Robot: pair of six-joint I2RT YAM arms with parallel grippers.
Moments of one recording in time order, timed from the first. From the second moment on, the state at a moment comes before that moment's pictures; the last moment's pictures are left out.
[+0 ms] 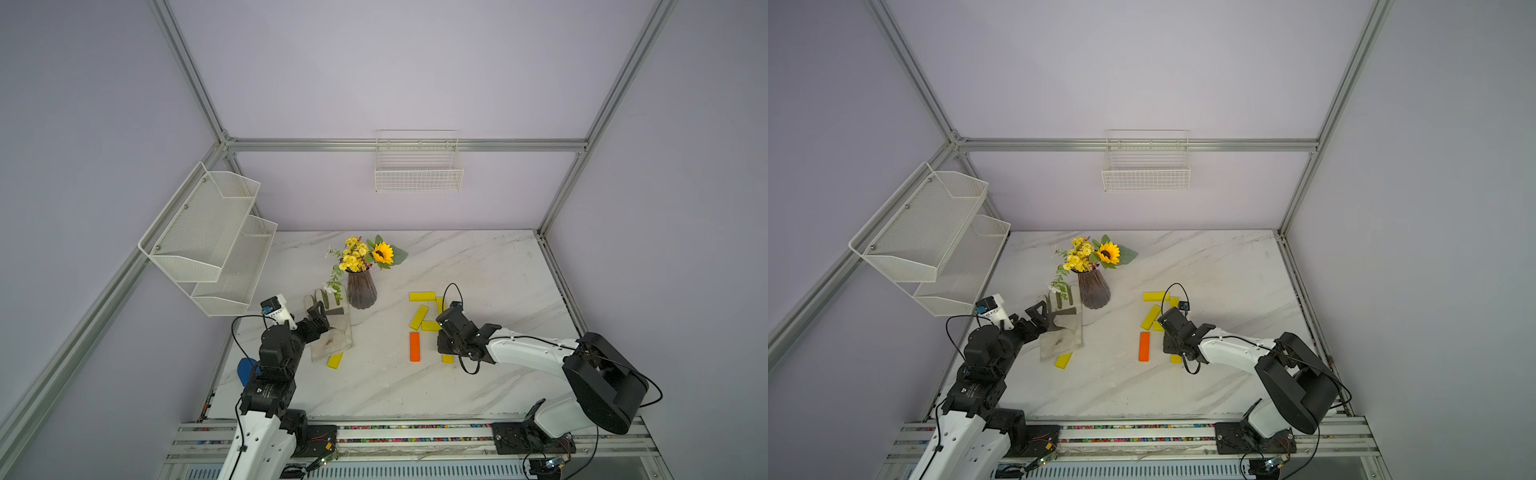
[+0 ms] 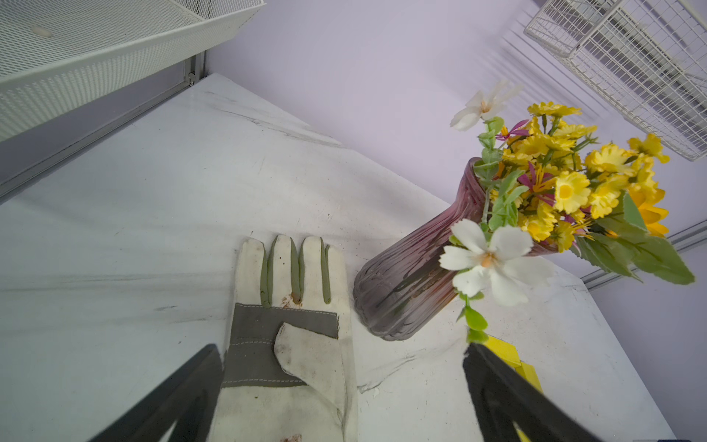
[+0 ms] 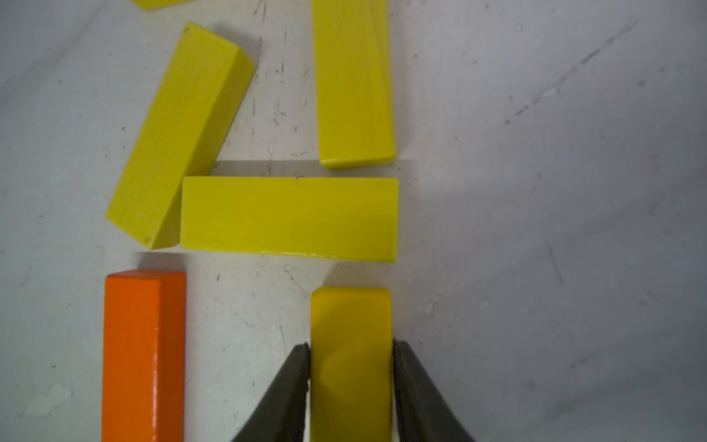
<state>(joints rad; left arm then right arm) -0.09 0.50 0.40 -0.20 -0.10 -0.52 0.72 1.50 0.70 -0.28 0.20 0.75</state>
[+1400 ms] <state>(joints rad) -0.09 0.47 0.51 -0.34 -0.09 -0.58 1.01 2.02 1.28 -0.12 0.07 0.63</state>
